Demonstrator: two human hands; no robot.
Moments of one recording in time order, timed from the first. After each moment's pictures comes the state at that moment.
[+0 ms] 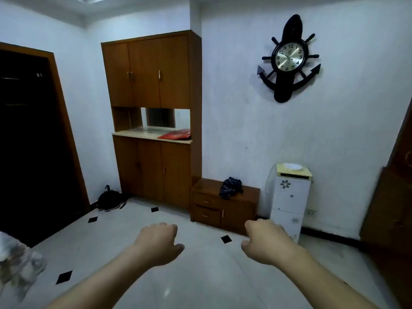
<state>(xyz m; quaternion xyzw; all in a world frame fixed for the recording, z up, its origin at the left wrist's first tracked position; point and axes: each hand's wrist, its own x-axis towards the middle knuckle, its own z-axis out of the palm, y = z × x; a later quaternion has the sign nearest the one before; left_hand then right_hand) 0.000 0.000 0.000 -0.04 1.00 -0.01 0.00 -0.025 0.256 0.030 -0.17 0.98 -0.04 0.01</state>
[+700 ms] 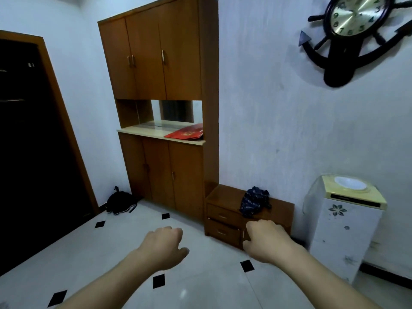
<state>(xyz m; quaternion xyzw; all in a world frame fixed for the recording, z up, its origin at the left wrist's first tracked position) -0.418 -0.053 -0.030 -0.09 0.99 0.01 0.04 -0.500 0.192 -0.014 -0.25 0.97 -0.06 0.05</state>
